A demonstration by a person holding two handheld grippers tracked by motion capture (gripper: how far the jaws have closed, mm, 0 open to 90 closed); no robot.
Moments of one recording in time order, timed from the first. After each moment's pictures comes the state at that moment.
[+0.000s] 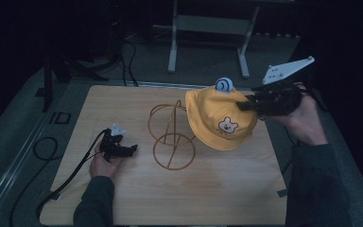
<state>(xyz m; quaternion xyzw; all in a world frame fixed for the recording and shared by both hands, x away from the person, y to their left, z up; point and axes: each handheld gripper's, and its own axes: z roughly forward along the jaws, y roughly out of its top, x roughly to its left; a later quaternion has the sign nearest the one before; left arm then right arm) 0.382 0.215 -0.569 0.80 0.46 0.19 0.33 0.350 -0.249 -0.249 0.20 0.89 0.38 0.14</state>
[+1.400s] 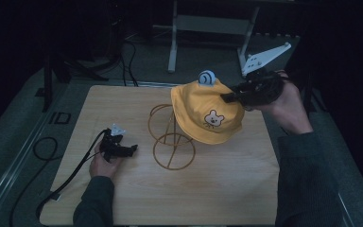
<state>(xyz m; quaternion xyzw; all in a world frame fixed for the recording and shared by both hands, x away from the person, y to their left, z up) 0.382 0.215 -0.569 0.80 0.46 0.19 0.33 0.364 -0.207 -0.233 0.17 0.91 0.36 0.14</state>
